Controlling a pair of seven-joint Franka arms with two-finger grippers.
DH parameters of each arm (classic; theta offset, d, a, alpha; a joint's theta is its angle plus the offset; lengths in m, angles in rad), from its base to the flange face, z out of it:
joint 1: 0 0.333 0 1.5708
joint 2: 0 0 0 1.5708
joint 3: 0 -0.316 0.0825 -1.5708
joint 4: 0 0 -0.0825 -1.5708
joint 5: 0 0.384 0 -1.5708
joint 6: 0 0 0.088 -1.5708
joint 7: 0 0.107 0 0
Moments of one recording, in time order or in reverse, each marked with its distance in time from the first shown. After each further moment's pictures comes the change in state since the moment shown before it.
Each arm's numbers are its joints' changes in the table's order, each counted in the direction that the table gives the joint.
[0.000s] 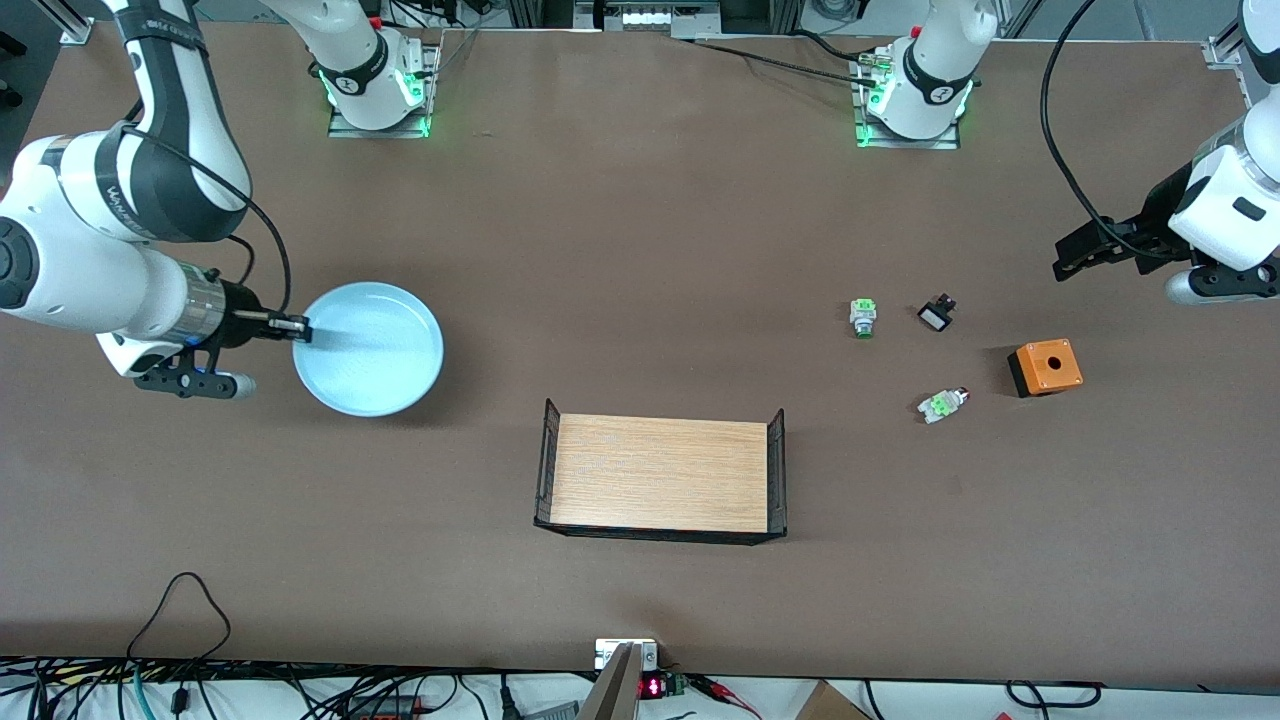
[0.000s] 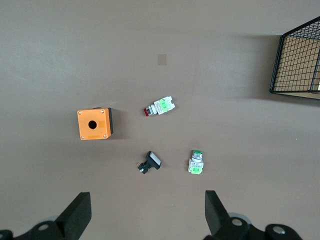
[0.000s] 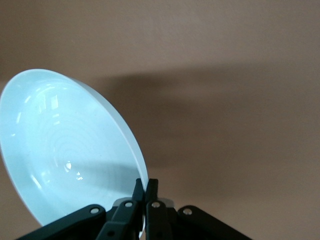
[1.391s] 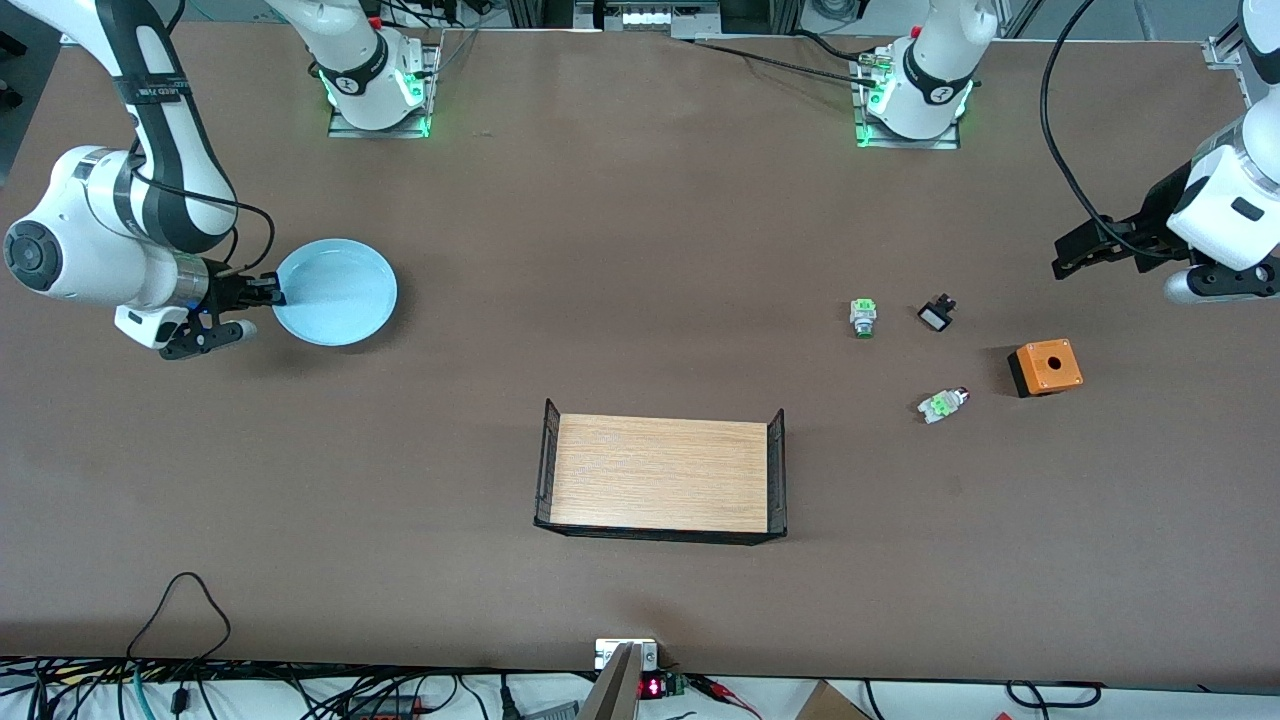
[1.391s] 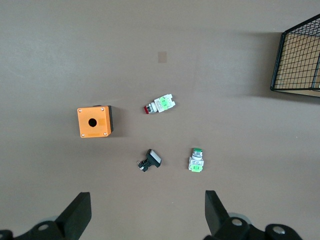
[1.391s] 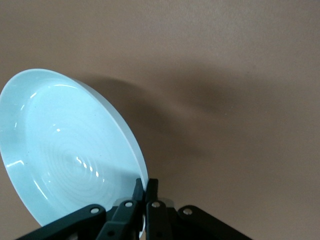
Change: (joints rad) left arm 0.000 0.000 0.000 0.000 0.000 0.009 0.000; right arm -0.191 0.039 -0.001 -0.409 -0.036 -0.293 -0.538
